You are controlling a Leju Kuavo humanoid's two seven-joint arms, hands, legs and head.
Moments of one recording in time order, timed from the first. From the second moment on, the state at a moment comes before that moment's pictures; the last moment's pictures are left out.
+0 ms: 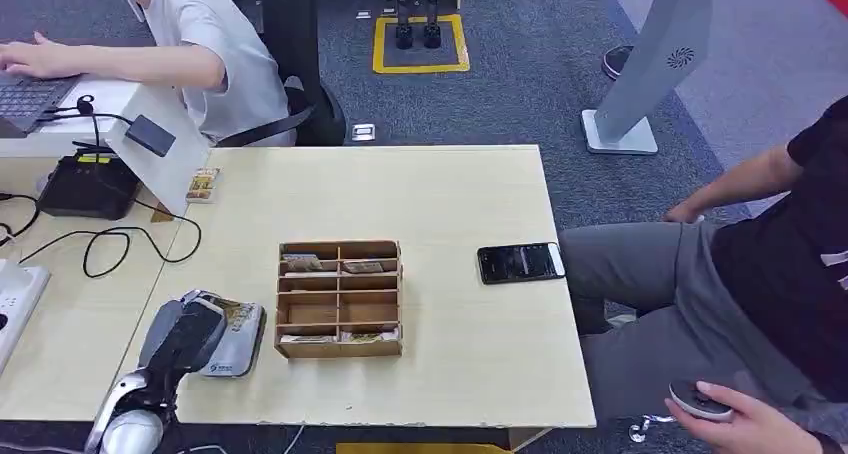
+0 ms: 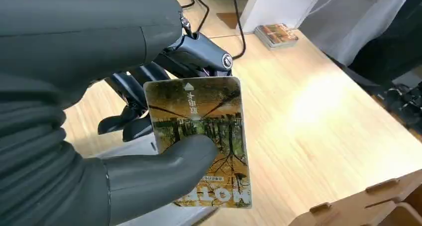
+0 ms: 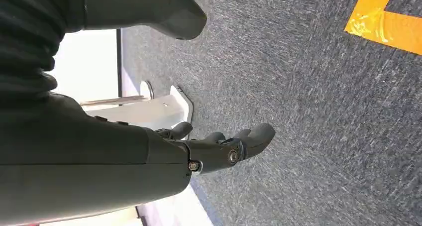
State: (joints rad) left arm 0.01 0.16 0.01 -1.45 -0.45 0.03 -0.12; right arm 0.00 0.03 -0.82 -0.19 1.47 -0.09 -0.06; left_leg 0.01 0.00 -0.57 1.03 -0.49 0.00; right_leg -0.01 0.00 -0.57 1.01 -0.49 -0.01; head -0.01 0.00
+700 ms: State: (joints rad) left arm 0.01 0.14 -0.02 -1.33 -0.64 0.14 -0.07; right arm -0.01 0.04 -0.83 -0.20 1.48 -0.09 -0.05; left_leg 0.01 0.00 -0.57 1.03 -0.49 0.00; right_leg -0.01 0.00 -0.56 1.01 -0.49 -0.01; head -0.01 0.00
